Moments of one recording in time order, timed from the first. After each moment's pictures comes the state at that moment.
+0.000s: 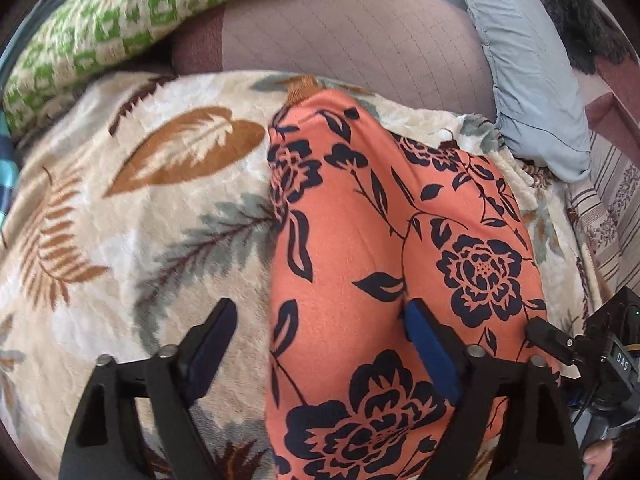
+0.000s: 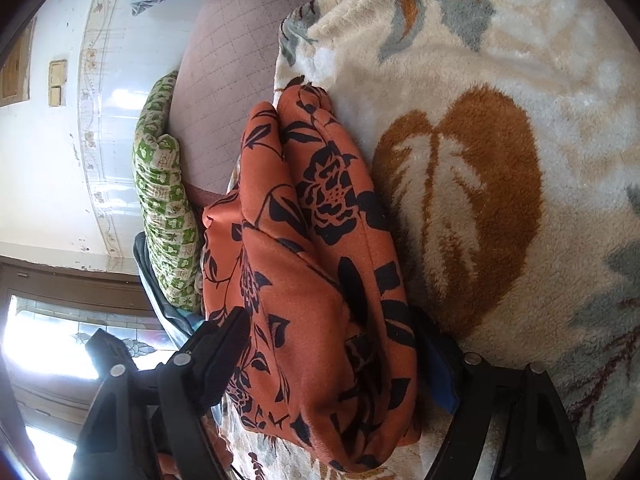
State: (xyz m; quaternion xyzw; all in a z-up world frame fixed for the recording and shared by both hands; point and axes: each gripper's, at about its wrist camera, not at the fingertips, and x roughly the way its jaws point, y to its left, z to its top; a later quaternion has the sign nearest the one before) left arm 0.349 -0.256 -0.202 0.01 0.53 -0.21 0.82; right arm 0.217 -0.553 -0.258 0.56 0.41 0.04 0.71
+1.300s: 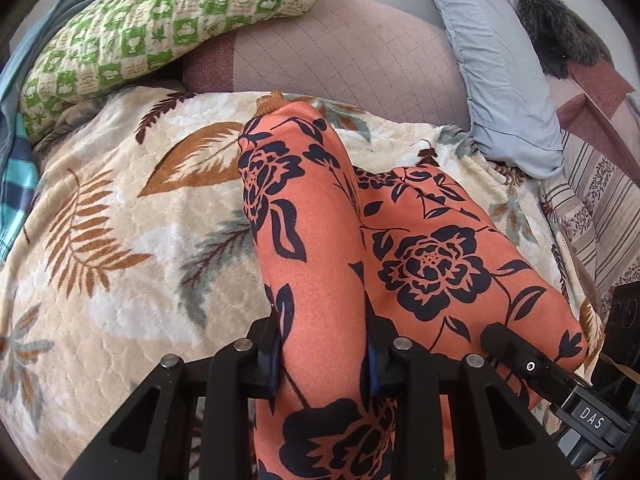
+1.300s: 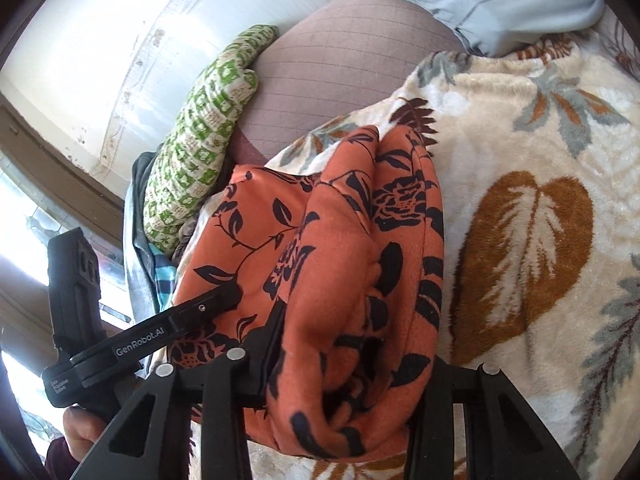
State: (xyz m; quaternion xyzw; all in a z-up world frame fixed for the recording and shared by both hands) left arm 0.309 -0.206 -0.161 0.01 0.50 -0.23 0.84; right arm 0.223 -0.443 -0.175 0.34 0.39 0.06 0.85
